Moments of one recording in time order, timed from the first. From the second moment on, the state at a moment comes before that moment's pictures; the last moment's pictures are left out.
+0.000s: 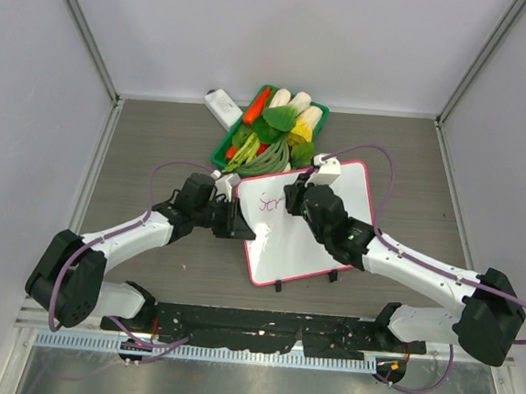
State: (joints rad) left arm -0.54 1.31 0.64 -0.05 0.57 -0.61; right arm 0.89 1.23 0.81 0.09 0.52 0.51
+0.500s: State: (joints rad) left arm -0.54 1.31 0.65 -0.06 0.57 -0.60; right arm 0.89 1.19 0.81 0.07 0.53 0.50
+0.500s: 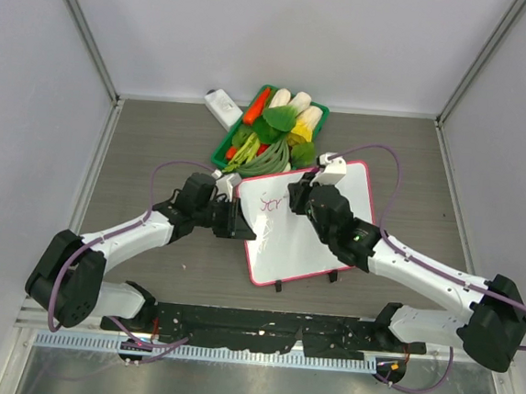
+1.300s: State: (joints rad) left arm -0.54 1.31 0.65 -0.06 0.56 -0.60; right arm 0.89 1.20 0.81 0.05 0.52 0.50
